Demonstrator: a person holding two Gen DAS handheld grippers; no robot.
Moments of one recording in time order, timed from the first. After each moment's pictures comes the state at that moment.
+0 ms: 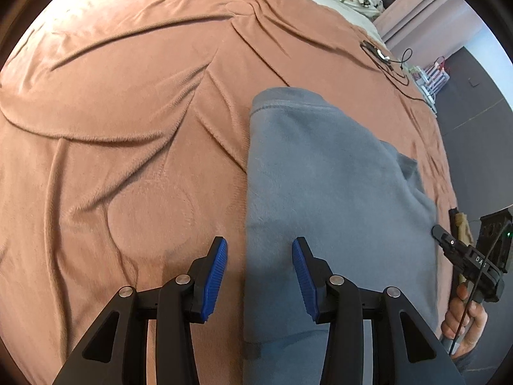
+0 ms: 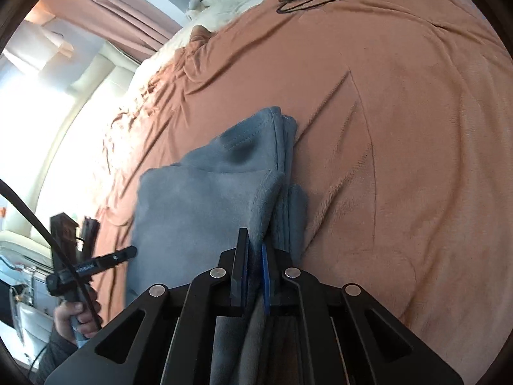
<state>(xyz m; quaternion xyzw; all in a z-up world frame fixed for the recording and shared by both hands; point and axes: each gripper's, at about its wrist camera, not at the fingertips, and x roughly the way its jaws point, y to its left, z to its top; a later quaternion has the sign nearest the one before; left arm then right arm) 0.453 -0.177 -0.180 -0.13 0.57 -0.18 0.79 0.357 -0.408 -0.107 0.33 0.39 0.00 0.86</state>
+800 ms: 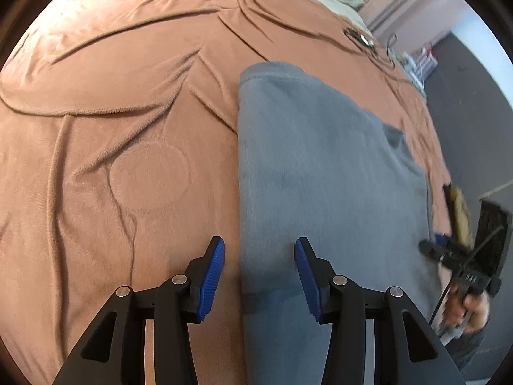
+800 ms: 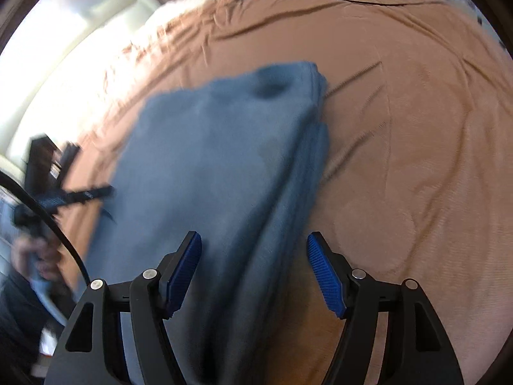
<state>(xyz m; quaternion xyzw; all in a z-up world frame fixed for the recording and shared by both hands) 0.417 -0.177 -0.178 -0.09 0.57 -0.20 0.79 0.352 -0.374 -0.114 0.17 0.48 0.01 0.86</state>
